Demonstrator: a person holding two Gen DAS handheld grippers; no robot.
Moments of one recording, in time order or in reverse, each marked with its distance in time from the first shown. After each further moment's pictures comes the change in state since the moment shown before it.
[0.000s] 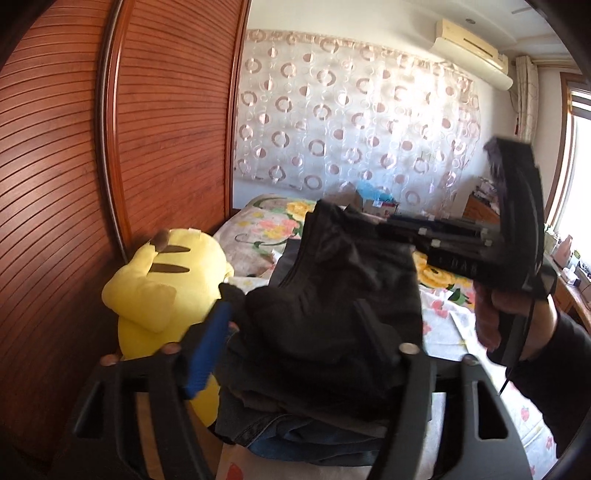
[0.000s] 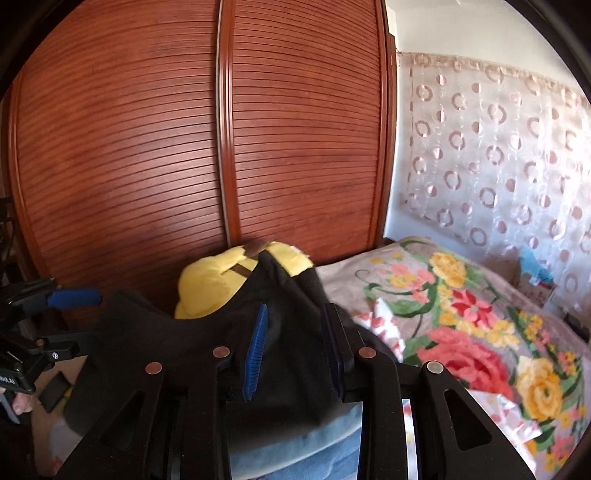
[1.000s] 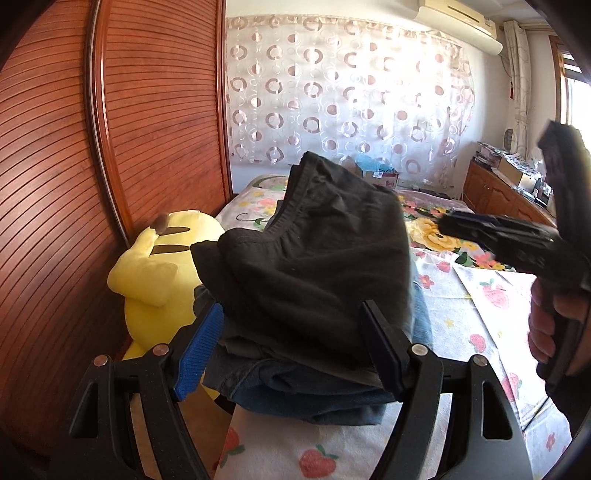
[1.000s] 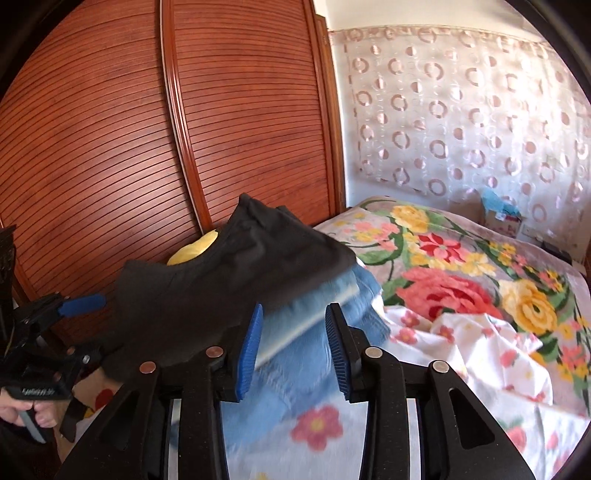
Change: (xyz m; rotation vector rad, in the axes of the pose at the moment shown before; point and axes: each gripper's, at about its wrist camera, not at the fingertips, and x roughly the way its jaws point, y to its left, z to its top) left arm -0.005 -0.020 -0.034 0.095 0.077 0.036; right arm -0.057 0.033 -0.040 0.212 0.039 -0.145
